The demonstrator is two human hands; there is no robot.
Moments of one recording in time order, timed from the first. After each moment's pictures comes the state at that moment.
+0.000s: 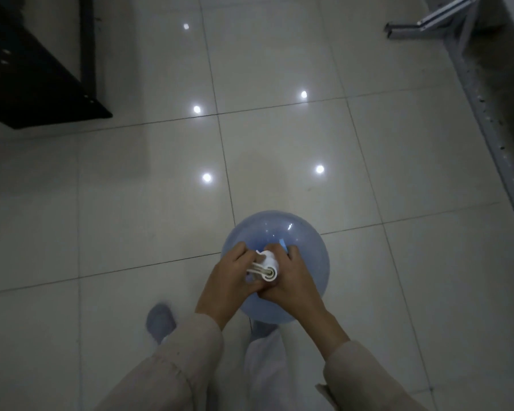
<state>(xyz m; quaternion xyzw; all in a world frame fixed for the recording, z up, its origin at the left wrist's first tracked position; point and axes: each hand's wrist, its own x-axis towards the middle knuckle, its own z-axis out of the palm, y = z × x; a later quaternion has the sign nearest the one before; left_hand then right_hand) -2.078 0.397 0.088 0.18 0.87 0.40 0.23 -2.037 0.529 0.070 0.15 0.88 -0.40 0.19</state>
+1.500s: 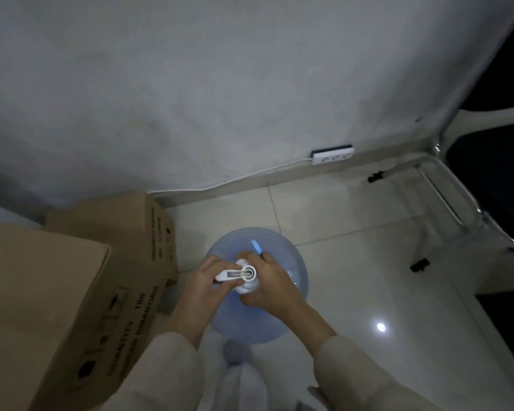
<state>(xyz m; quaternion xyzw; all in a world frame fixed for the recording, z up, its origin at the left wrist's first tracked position) -2.026 -0.533 0.181 -0.52 0.69 0.45 -0.24 -2.166 -0.512 0.129 -0.60 0.65 -0.25 0.40</state>
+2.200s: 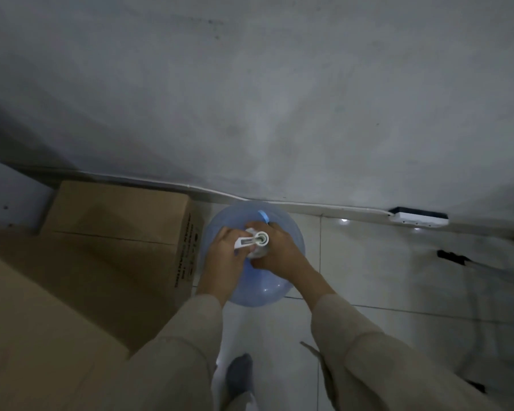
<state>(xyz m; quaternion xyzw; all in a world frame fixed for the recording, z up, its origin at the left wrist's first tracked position) -1.948 -0.812 0.102 -0.68 0.56 0.39 -0.29 -2.071 -0.843 0.077 -0.70 0.57 -0.10 0.41</state>
